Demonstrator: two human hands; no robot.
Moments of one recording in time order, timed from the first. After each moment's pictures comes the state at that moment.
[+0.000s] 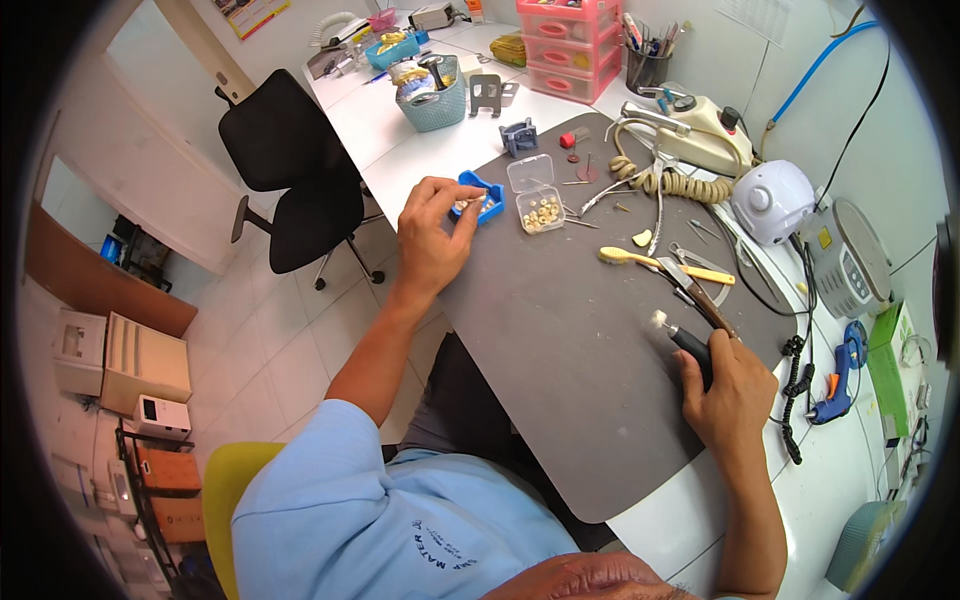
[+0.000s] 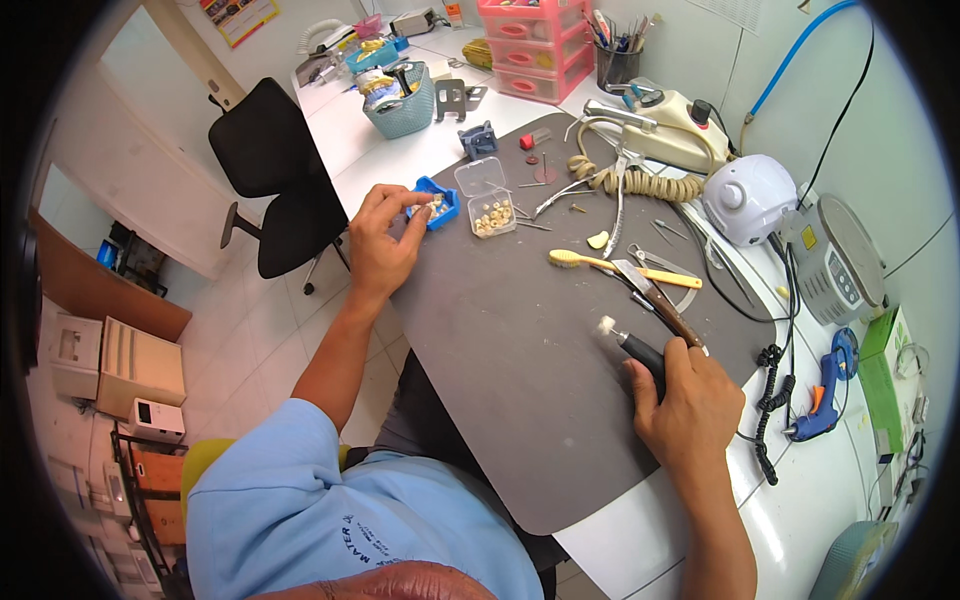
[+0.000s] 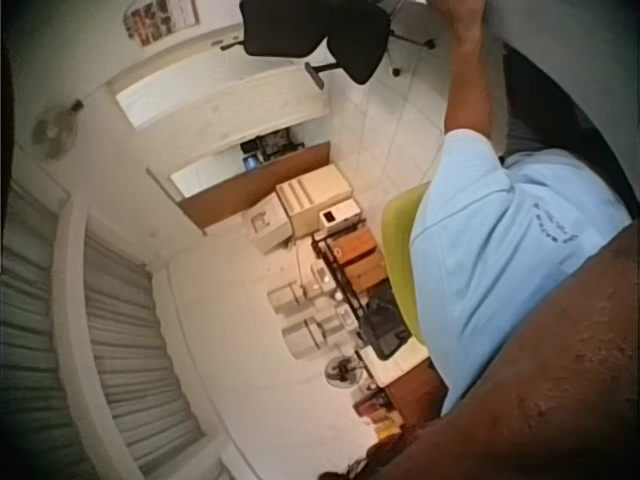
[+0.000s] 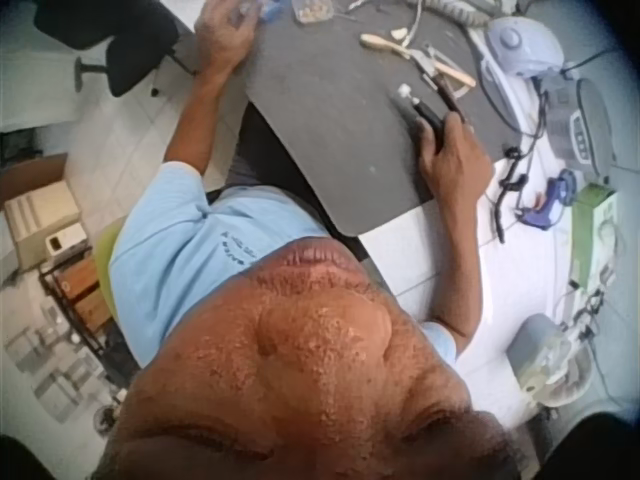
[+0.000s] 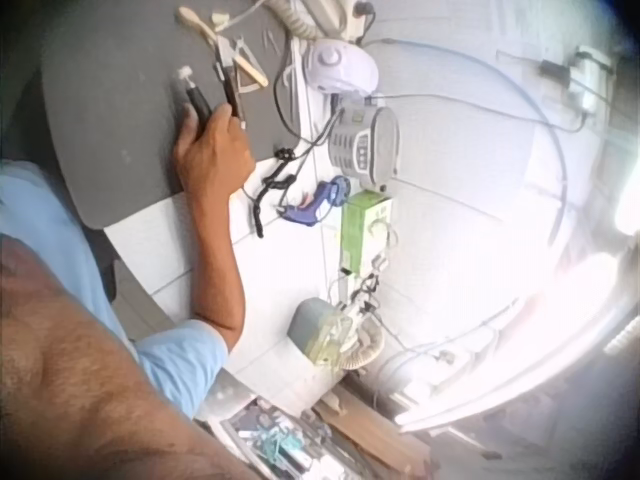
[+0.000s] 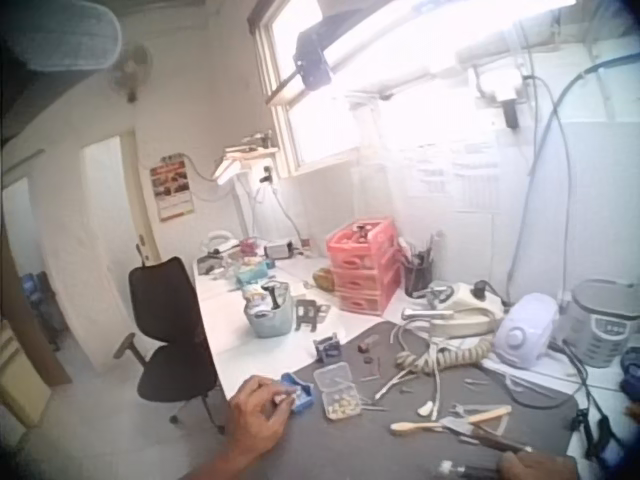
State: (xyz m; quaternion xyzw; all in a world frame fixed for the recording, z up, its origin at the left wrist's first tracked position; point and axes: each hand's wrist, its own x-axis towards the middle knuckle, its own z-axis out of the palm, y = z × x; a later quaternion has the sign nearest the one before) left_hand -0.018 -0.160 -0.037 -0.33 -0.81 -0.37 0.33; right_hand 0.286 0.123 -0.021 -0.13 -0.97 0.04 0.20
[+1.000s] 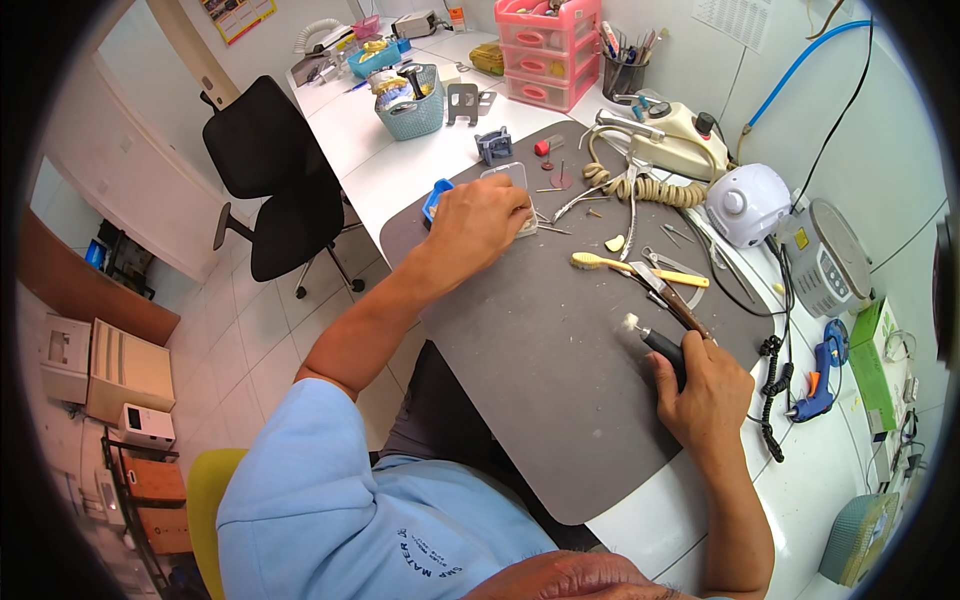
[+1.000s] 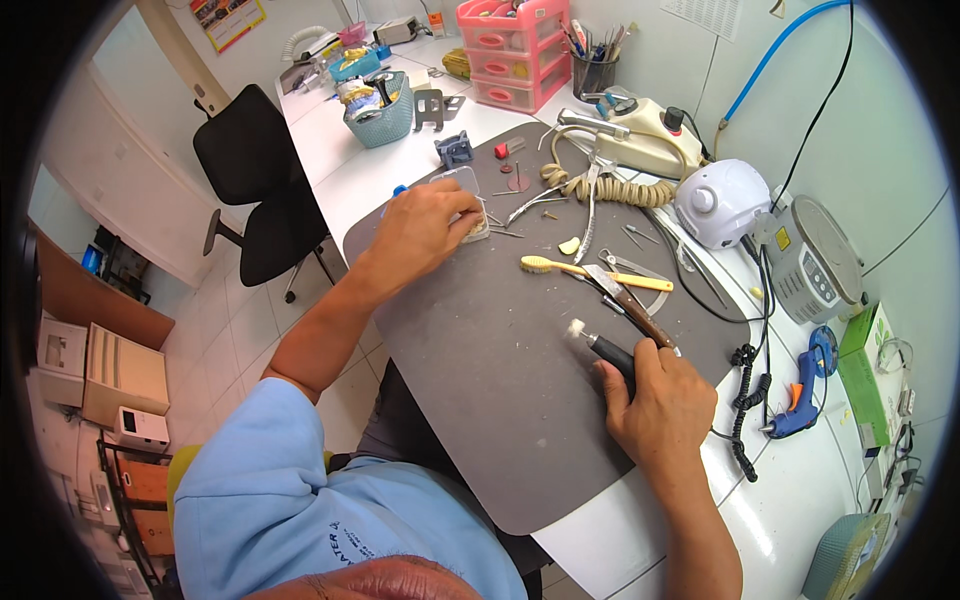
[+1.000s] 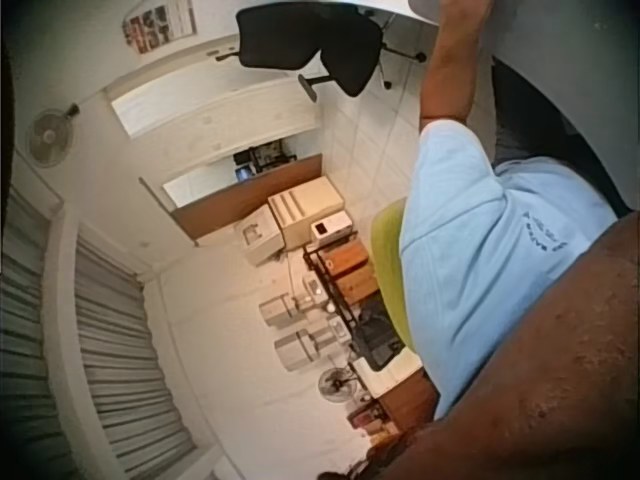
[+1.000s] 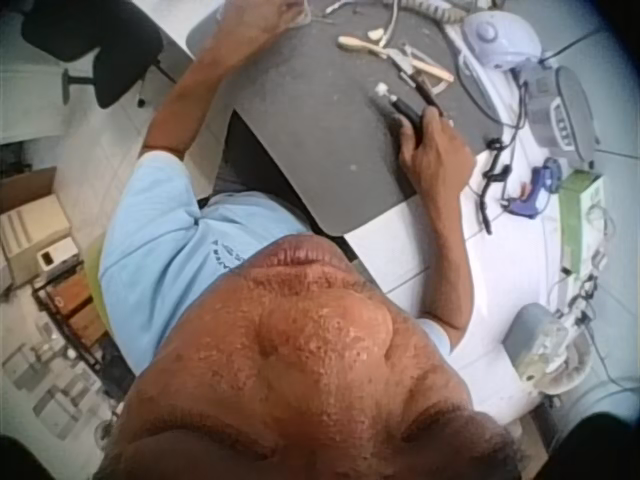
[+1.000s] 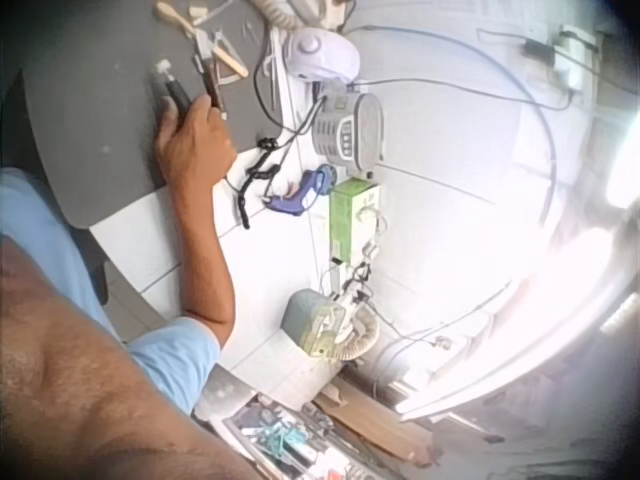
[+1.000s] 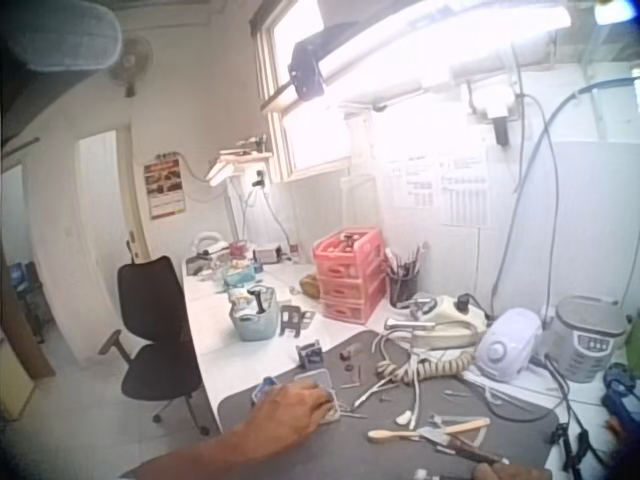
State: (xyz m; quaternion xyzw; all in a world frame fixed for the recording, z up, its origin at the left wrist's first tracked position) left_hand -0.013 -0.090 -0.002 -0.43 -0.87 -0.20 0.13; right_hand 0.286 0.123 -0.019 -0.13 -0.97 0.04 0.20
